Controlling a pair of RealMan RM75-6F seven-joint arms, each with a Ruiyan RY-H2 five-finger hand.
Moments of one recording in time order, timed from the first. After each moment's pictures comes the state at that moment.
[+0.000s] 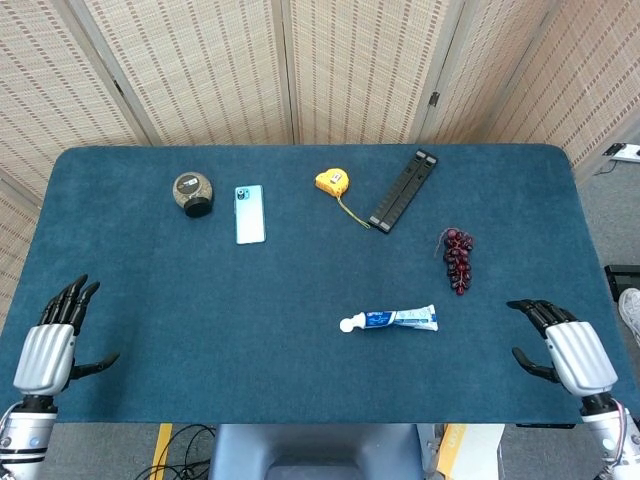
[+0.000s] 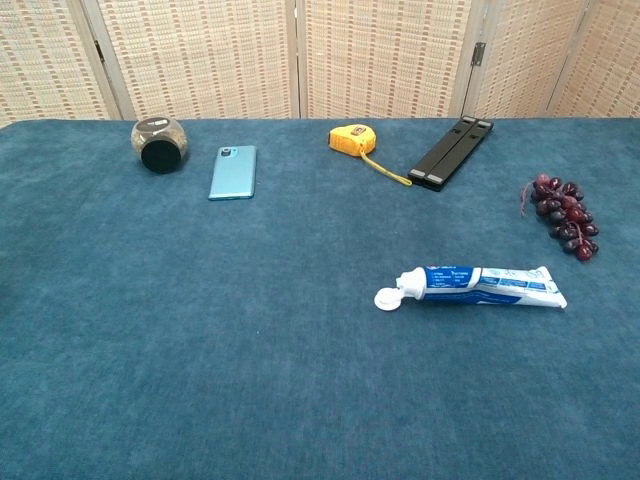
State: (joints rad) left arm -0.16 -1.17 -0.08 -1.74 1.47 1.46 0.09; right arm 0.14 -1.07 0.01 -1.64 -1.62 1.42 0.11
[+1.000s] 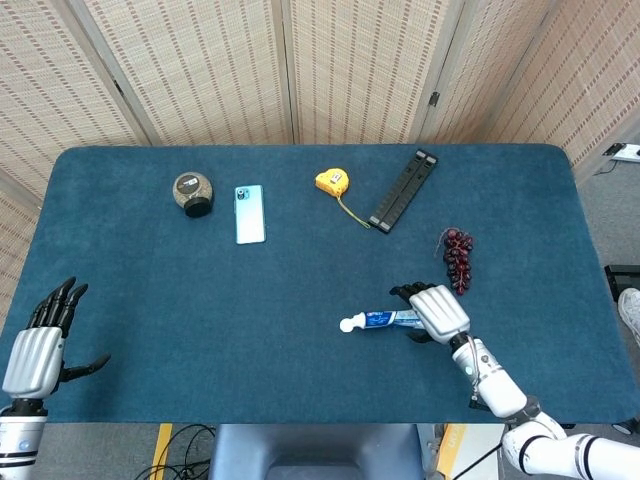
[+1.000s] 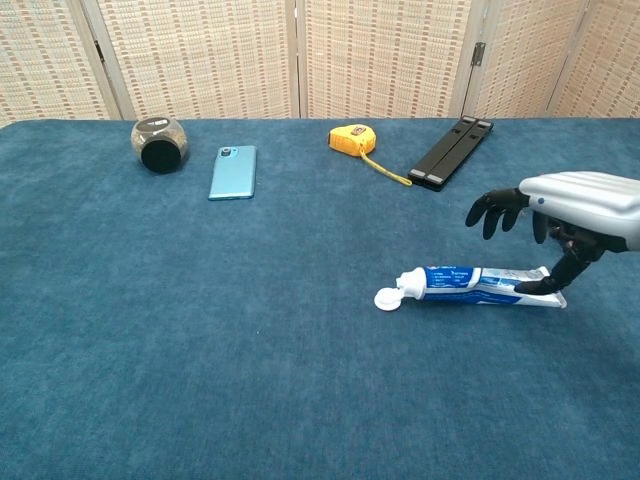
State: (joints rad) left arm -0.14 -1.16 -0.07 -1.70 1.46 1.47 0.03; right arm 0.52 -1.43 0.13 -1.51 -1.35 0.91 -0.26
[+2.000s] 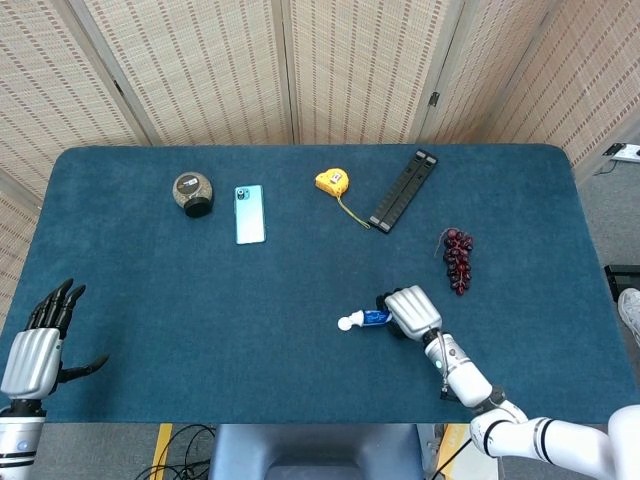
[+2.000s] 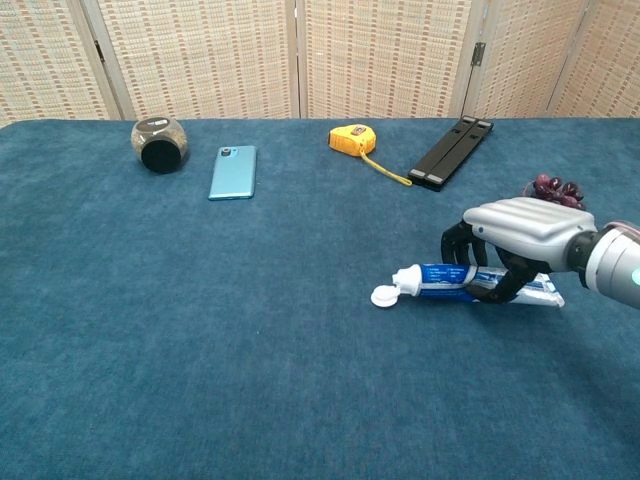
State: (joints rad) left arm -0.13 -1.17 -0.07 -1.67 1.46 1.47 0.01; right arm 0.62 -1.58 0.11 -1.40 -1.23 0.87 -0.36
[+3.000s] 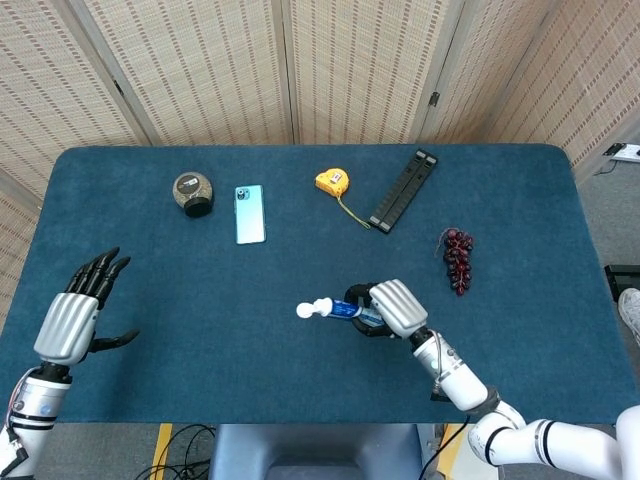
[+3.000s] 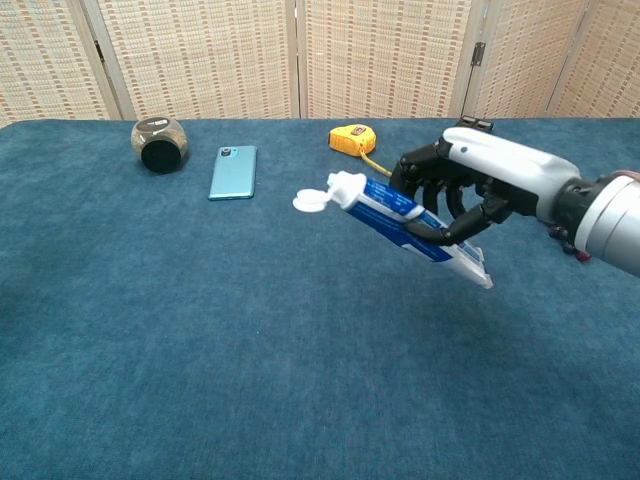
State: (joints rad) left arm -0.30 -1.13 -0.14 -1.70 1.54 1.36 0.01; right arm 0.62 -1.55 0.15 -1.50 -1.48 1.05 0.19
